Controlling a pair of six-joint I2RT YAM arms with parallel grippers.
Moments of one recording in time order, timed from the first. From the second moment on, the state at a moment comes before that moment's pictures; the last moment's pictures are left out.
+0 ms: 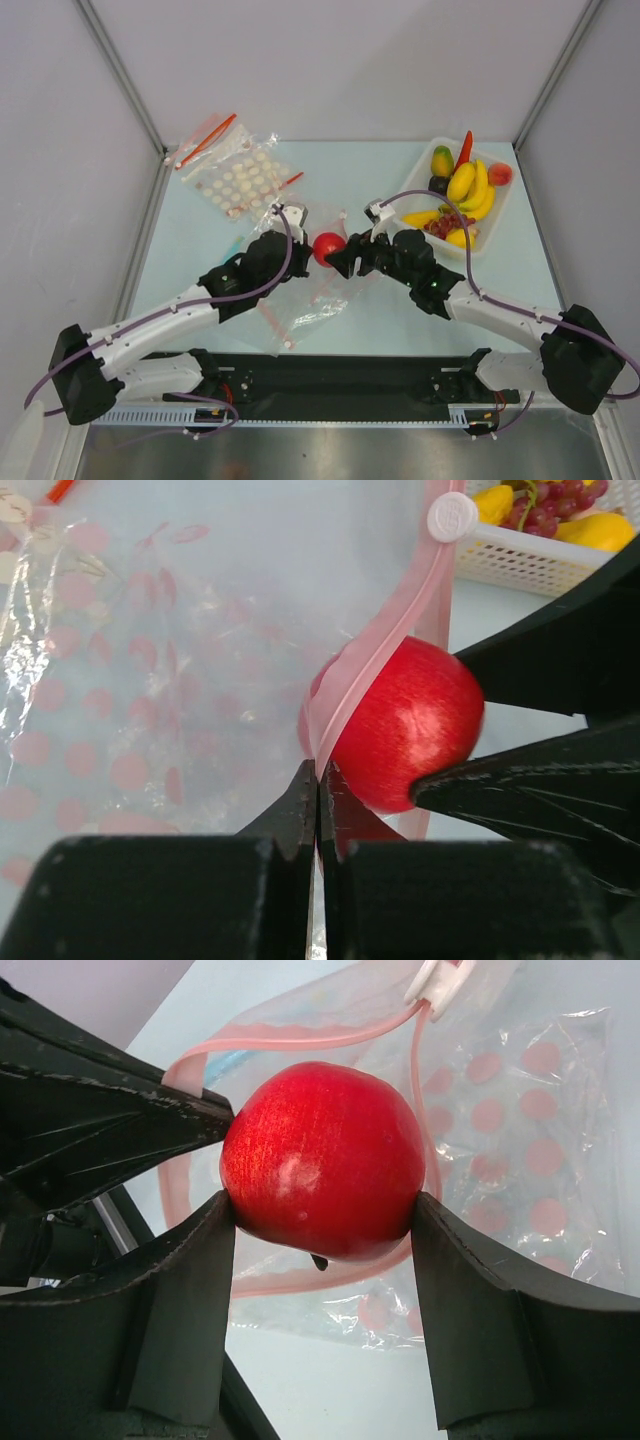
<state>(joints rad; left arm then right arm) -0.90 1.08 0.81 -0.18 -0.37 -0.36 0.78 1.22 0.65 0.38 -0.13 0.40</state>
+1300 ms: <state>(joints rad) -0.90 0.99 0.79 -0.18 -0.39 -0.39 0.32 1.10 0.72 0.14 0.04 0.51</state>
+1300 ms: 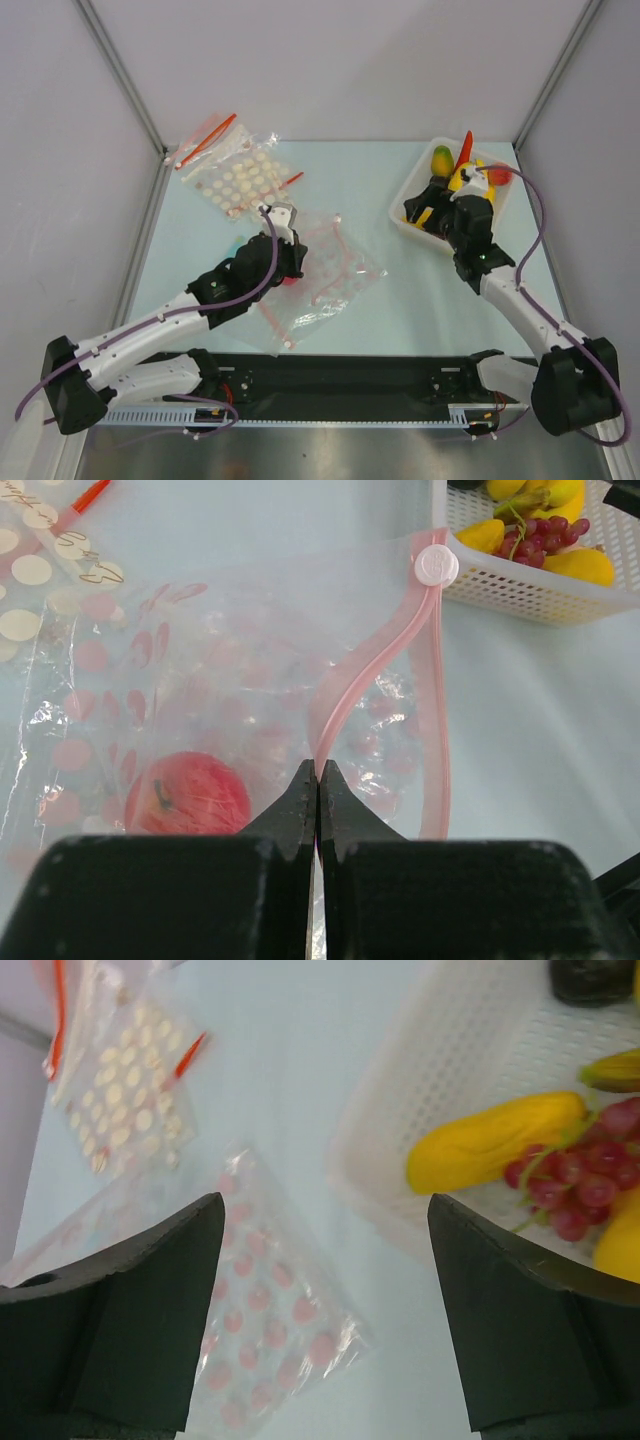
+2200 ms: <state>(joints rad) -0.90 1.01 0.79 -0.18 -0.39 -0.39 0.04 1.60 0.94 -0.08 -0.04 0.96</state>
